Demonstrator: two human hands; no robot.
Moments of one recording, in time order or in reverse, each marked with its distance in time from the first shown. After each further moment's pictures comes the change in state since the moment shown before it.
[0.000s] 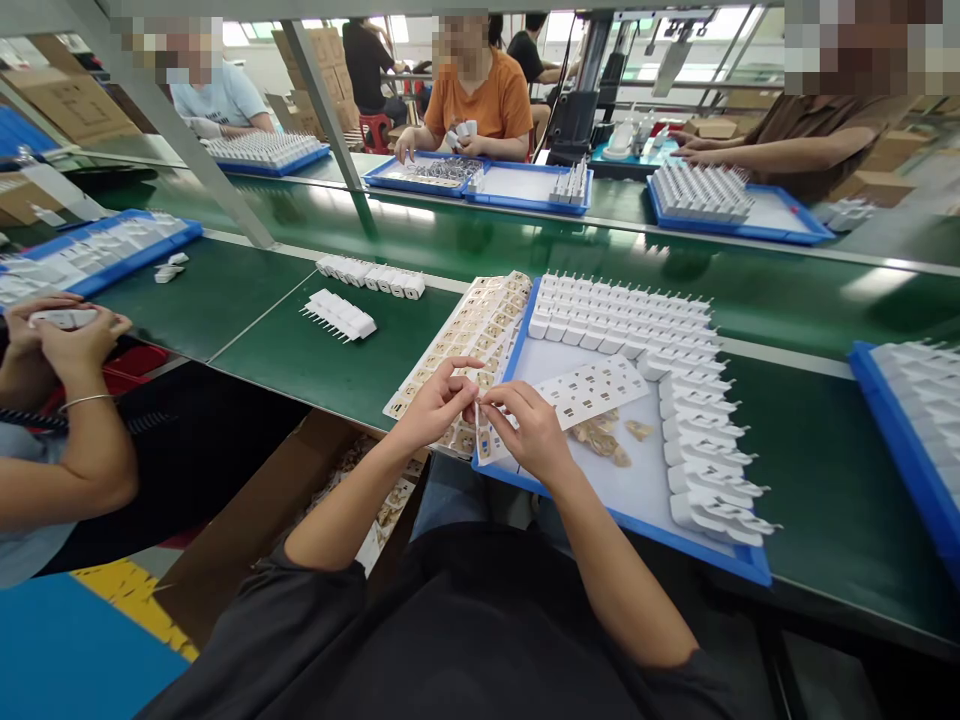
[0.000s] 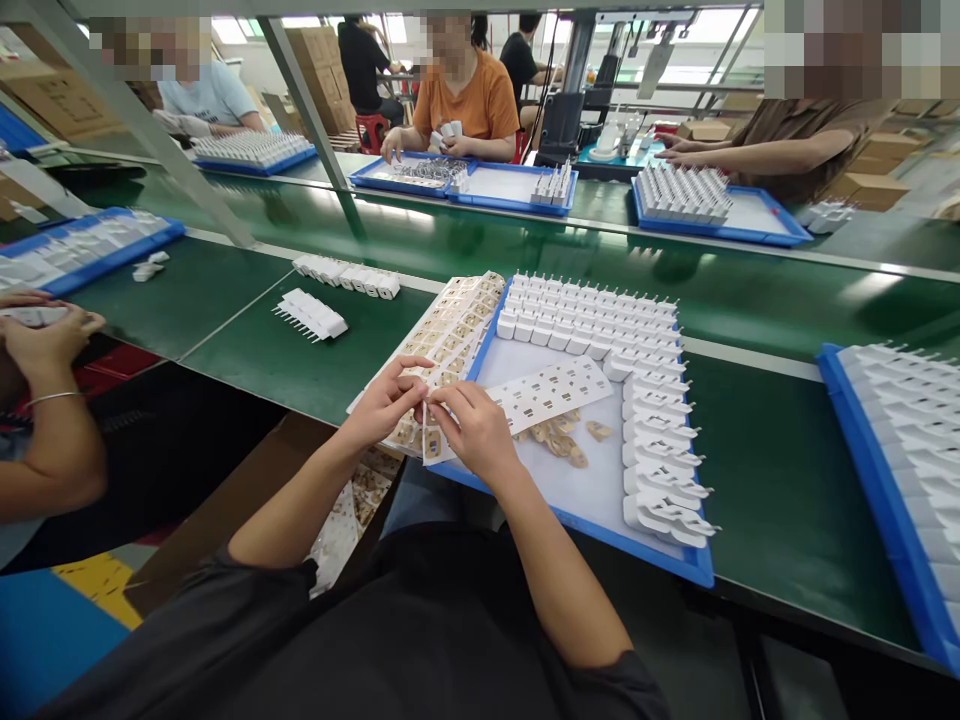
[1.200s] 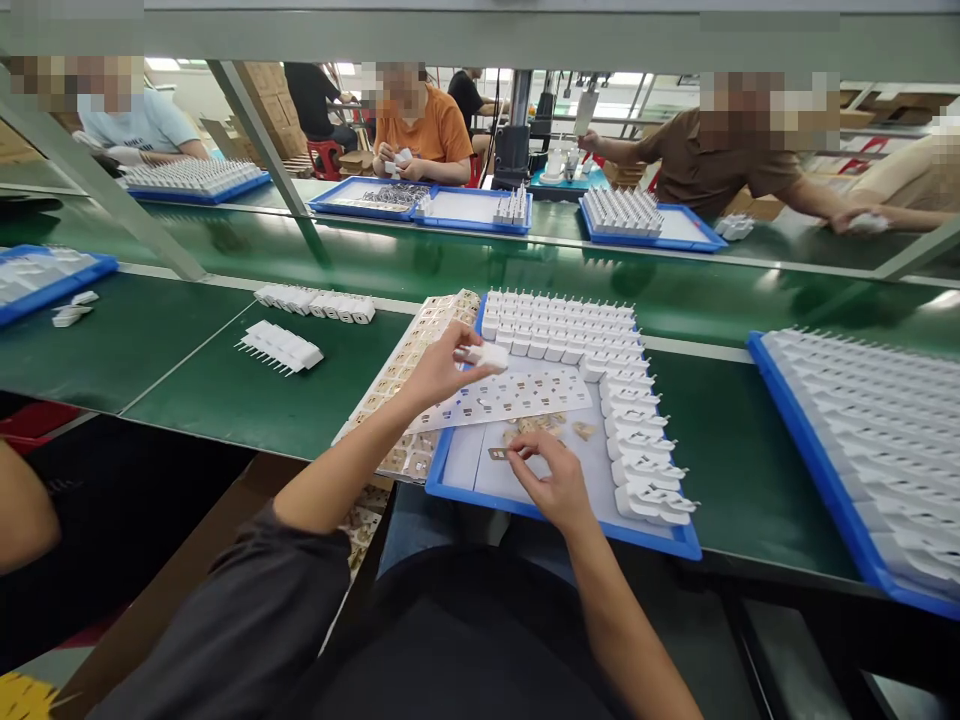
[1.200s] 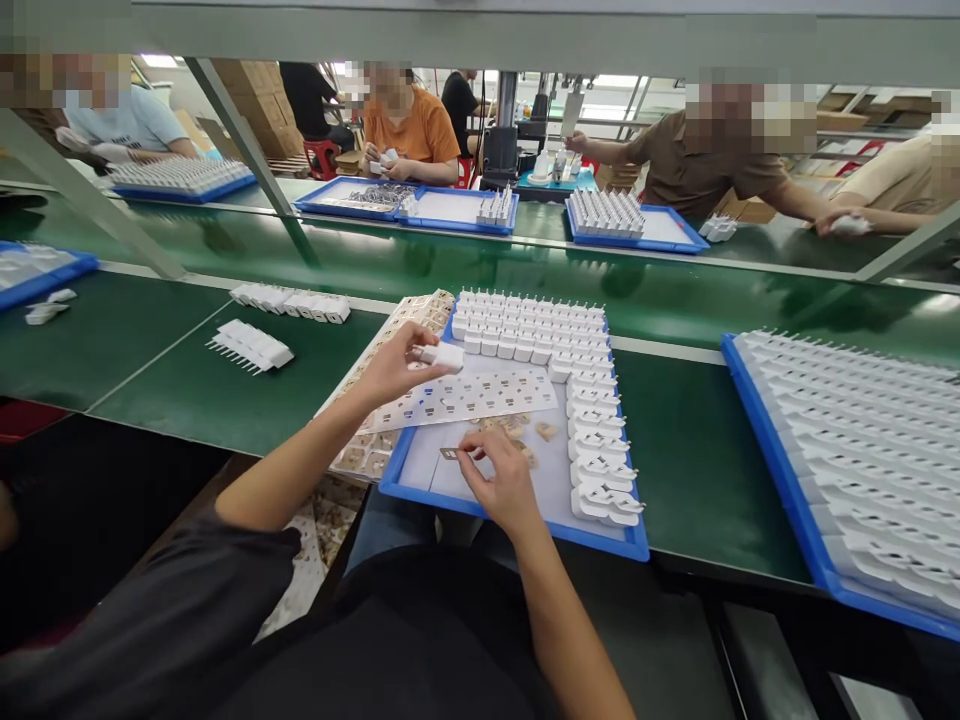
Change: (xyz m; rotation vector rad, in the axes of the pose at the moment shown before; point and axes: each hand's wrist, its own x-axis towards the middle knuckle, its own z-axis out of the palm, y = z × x) left_hand 0.105 0.009 0.036 0.567 -0.040 0.210; right_hand -0.079 0.011 -0.062 0.047 0.147 0.333
